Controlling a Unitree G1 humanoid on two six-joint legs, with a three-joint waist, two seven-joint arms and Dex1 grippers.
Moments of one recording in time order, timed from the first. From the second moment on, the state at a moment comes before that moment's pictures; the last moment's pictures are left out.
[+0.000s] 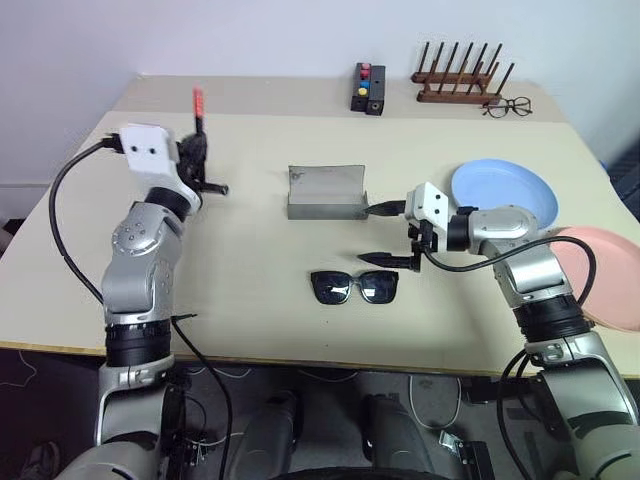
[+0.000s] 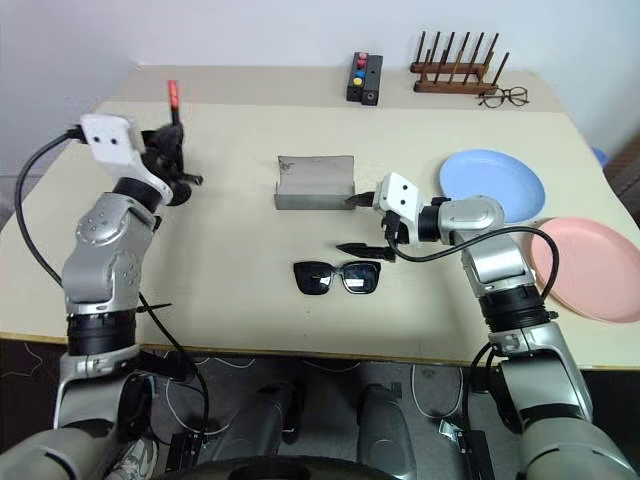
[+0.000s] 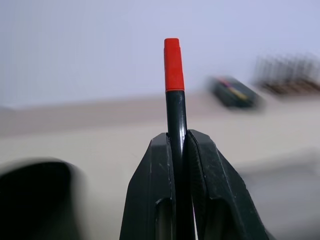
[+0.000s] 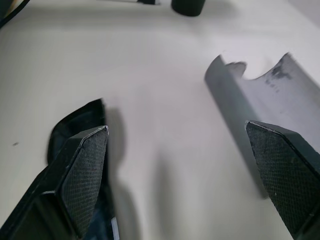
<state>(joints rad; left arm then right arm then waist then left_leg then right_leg) -0.57 0.32 0.27 0.03 -0.26 0.25 -0.16 -0.65 -0.57 0.14 0.23 0.20 0.12 1.18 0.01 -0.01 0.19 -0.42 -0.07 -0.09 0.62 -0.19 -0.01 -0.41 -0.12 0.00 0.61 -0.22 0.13</state>
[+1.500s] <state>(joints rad) -0.97 0.40 0.37 0.96 -0.13 -0.49 0.09 -0.76 -0.37 -0.03 0.25 0.54 0.40 1.05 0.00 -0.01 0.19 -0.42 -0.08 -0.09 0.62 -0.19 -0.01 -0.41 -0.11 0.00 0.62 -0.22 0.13</state>
